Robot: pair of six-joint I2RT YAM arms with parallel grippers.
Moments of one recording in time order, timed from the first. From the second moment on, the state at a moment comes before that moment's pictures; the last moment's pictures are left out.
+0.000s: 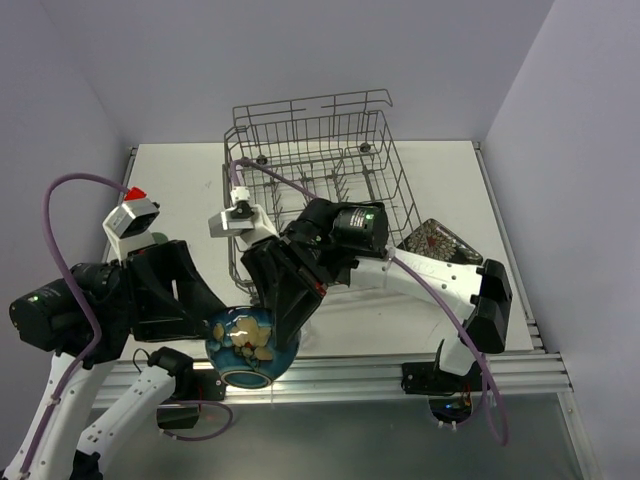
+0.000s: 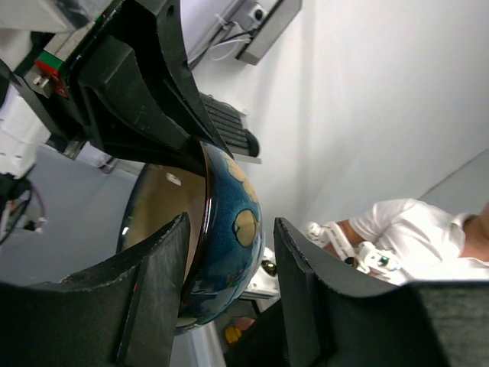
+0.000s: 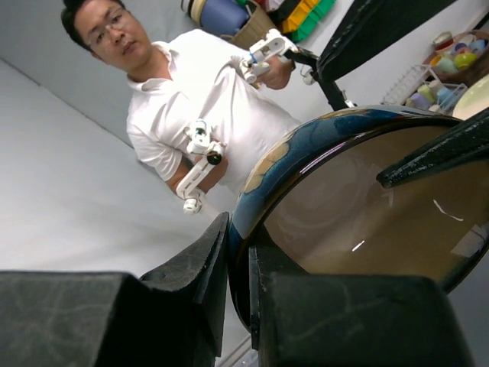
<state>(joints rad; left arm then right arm) -0.40 0.60 1.02 0.53 1.22 -1.70 1.15 1.64 1.57 1.28 -1.36 2.04</state>
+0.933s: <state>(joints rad) -0.41 0.50 1.03 0.57 1.21 -1.93 1.25 1.83 1.86 1.29 -1.37 2.07</state>
